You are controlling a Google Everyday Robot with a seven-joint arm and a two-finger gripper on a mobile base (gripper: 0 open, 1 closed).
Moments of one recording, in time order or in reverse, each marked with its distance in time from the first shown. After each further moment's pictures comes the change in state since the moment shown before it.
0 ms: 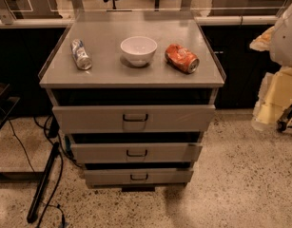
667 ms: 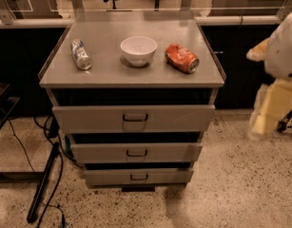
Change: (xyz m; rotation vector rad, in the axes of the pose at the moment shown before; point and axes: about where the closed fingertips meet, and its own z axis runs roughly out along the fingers) arm 0.004 0.008 0.017 -0.007 0.003 -0.005
